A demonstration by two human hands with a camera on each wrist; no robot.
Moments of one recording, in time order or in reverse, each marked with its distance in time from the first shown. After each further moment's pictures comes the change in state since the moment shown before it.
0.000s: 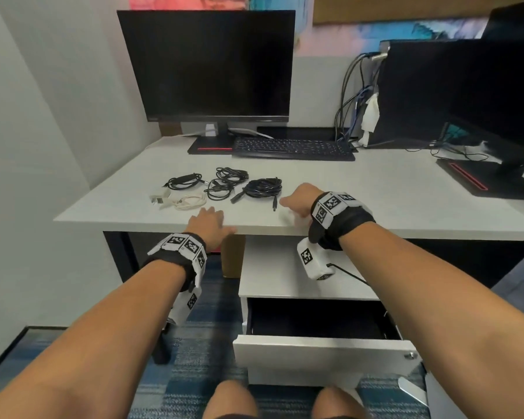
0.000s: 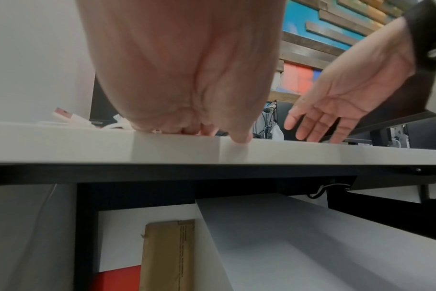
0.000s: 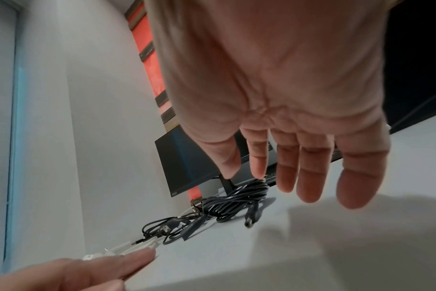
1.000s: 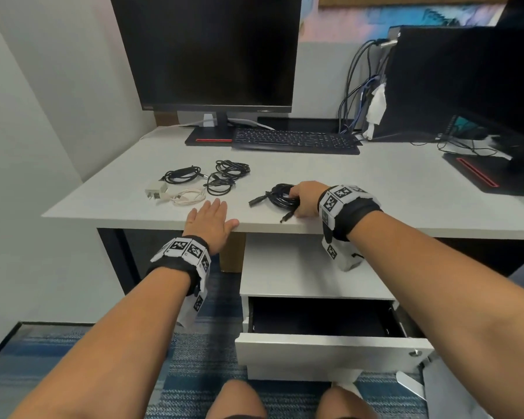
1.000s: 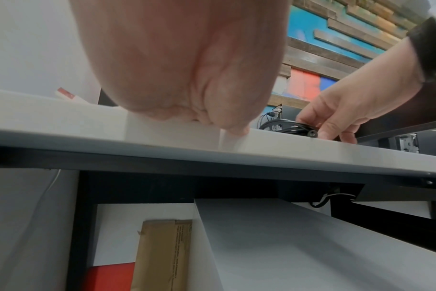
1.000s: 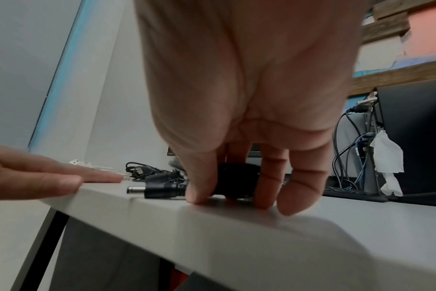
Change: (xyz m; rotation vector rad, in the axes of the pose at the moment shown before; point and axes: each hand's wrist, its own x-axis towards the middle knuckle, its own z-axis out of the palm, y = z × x) left_hand 0.008 -0.005 0.020 0.050 0.012 0.021; right_hand 0.028 0.007 0.002 -0.535 -0.059 -0.230
